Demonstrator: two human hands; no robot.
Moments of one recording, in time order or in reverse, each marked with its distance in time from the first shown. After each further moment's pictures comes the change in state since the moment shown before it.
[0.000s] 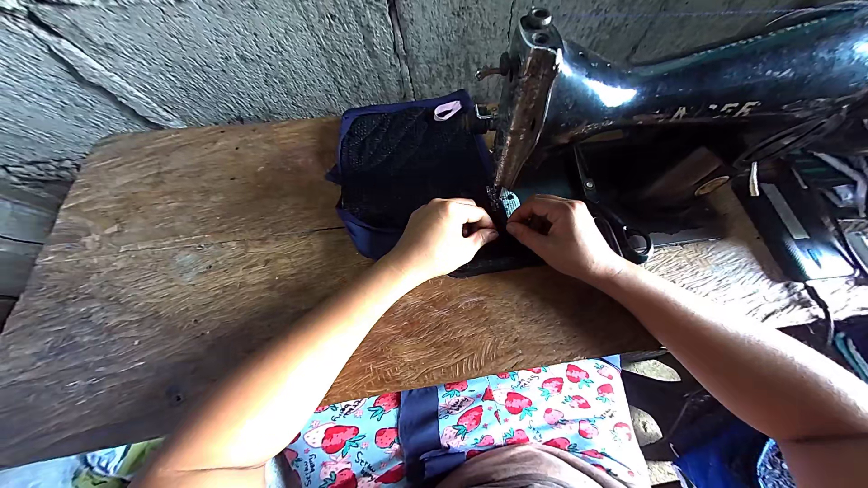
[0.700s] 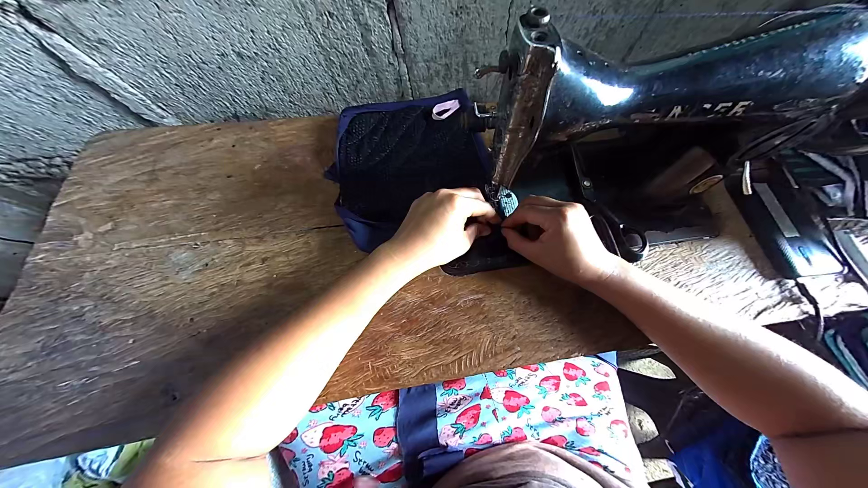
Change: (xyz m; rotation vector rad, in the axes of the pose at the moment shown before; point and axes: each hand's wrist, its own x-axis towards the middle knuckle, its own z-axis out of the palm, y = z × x) left_hand 0.010 -0.003 -0.005 0.079 -0.041 0.097; right_hand -0.001 0.001 0.005 -0.165 0.047 -0.162
